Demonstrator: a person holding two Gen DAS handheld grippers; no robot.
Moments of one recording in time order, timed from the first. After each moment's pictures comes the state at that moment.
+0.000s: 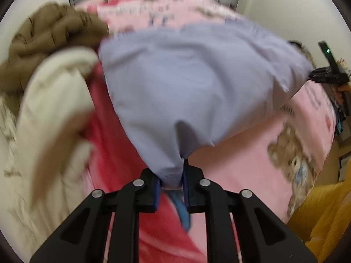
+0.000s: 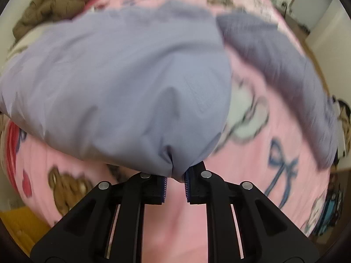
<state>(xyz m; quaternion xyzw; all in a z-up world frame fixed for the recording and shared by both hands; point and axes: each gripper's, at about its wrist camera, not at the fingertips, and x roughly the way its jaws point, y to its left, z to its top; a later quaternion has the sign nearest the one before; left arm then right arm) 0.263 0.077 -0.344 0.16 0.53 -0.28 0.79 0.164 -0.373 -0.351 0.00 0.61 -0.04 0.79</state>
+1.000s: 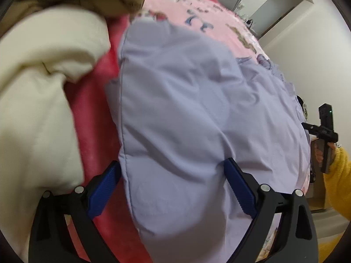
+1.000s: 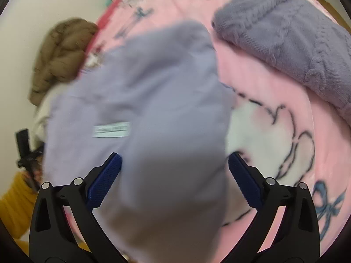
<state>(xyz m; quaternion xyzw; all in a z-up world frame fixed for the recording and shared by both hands) 0.417 0.077 -0.382 -0.06 0.59 -0.27 0.76 0.285 -0.459 -0.374 0.21 0.58 0.06 0.78</state>
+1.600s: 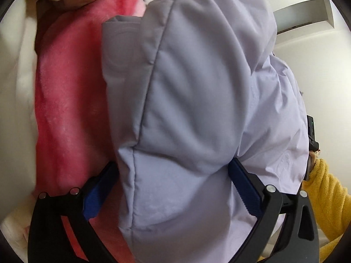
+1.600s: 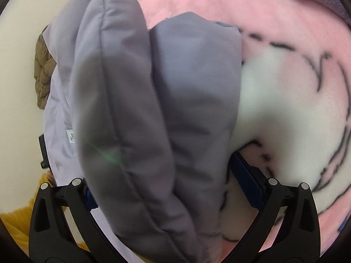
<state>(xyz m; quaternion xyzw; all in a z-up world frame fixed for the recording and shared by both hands) 0.429 0.061 -0.431 -0.14 0.66 -0.27 0.69 0.304 -0.461 -0.441 0.35 0.63 0.12 0.68</state>
